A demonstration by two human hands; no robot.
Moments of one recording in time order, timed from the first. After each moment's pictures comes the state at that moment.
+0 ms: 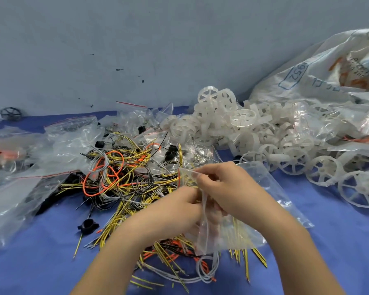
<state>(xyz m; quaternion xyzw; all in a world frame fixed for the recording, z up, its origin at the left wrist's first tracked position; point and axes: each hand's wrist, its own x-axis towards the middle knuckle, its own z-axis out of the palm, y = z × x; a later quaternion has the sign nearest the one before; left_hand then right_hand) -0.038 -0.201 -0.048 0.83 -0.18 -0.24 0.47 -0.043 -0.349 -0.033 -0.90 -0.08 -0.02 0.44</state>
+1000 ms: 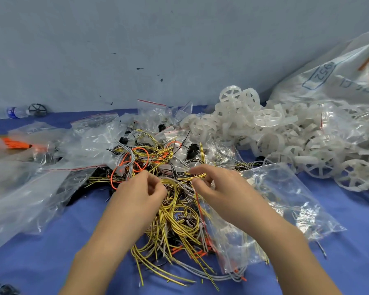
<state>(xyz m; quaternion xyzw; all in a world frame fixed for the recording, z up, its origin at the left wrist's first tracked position) -0.042 -0.108 -0.056 0.94 0.02 0.13 0.32 -0.032 -0.303 -0.054 -0.93 -0.16 -0.07 0.33</state>
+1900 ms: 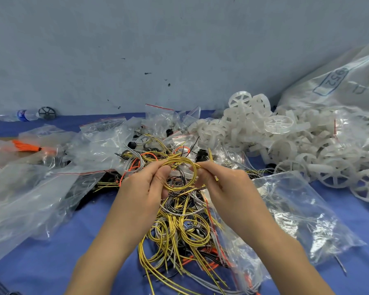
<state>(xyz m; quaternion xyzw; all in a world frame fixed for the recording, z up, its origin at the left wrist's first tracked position) -0.037 -0.097 -0.046 0.86 -0.12 0.21 0.45 -0.028 -0.283 -0.053 -0.88 -0.17 -0.20 0.39</state>
